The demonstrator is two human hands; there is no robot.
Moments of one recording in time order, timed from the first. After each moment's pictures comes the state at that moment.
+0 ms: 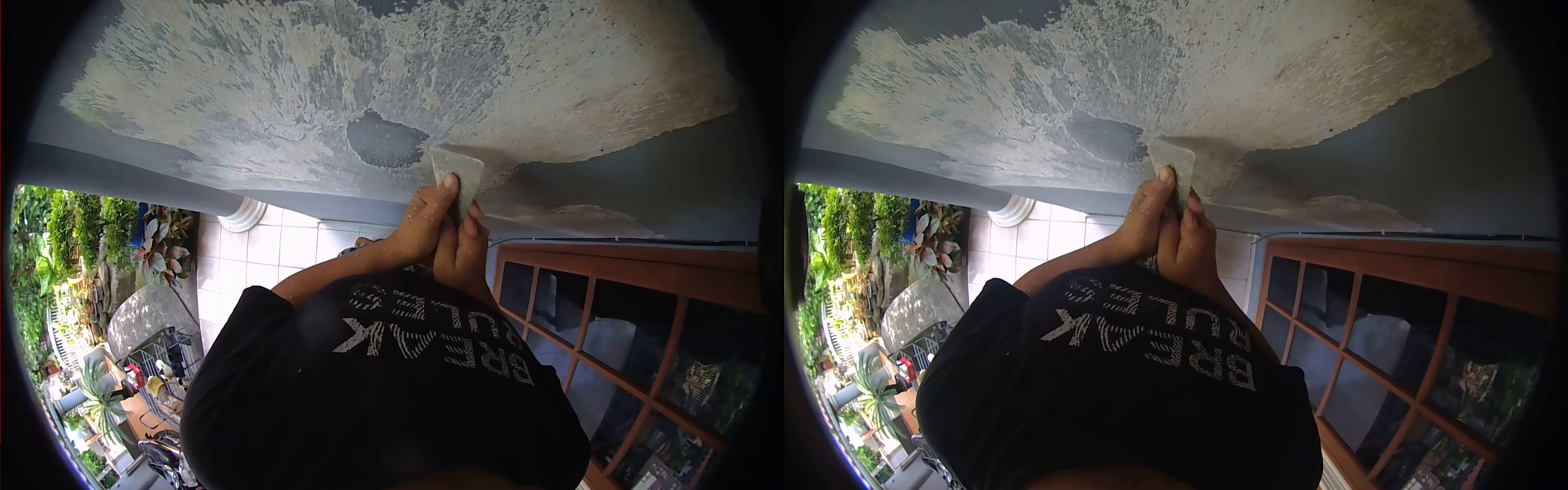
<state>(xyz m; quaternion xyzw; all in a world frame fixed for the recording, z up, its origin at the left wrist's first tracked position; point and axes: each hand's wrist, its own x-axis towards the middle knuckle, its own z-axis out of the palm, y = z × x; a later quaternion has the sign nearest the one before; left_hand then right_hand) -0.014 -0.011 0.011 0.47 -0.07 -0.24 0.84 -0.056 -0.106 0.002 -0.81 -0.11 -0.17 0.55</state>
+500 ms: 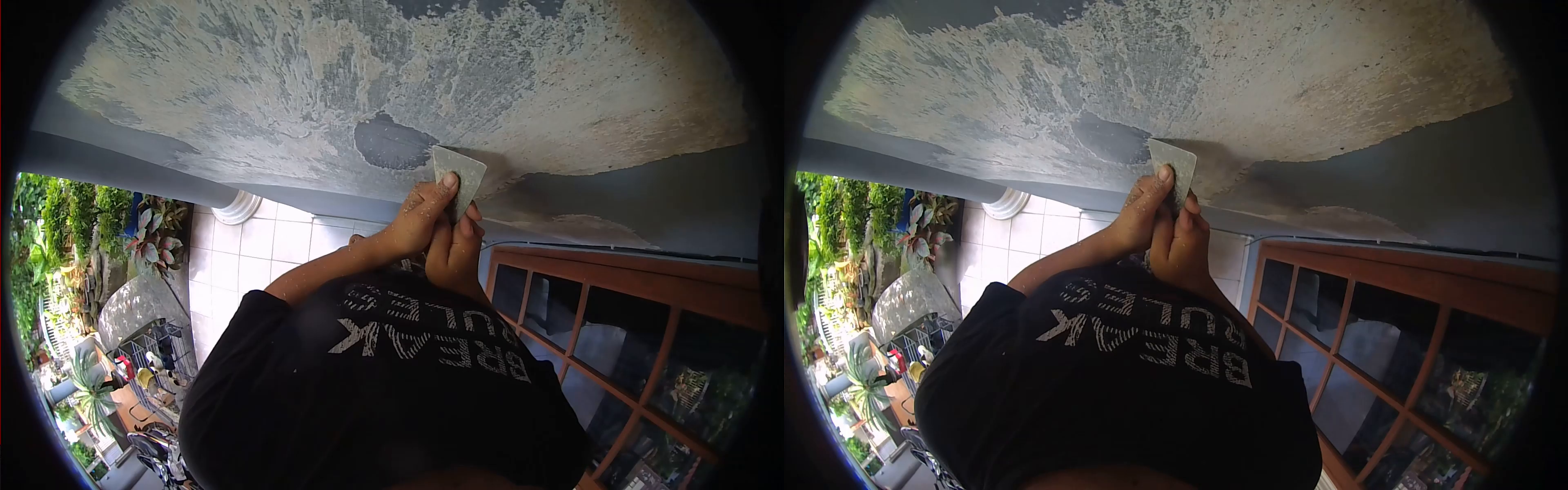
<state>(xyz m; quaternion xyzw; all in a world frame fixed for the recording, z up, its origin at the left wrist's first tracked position) -0.003 -0.002 0.013 0.43 -0.09 -0.28 0.86 -0.053 -0.094 0.008 -0.83 -0.11 -0.21 0.50</state>
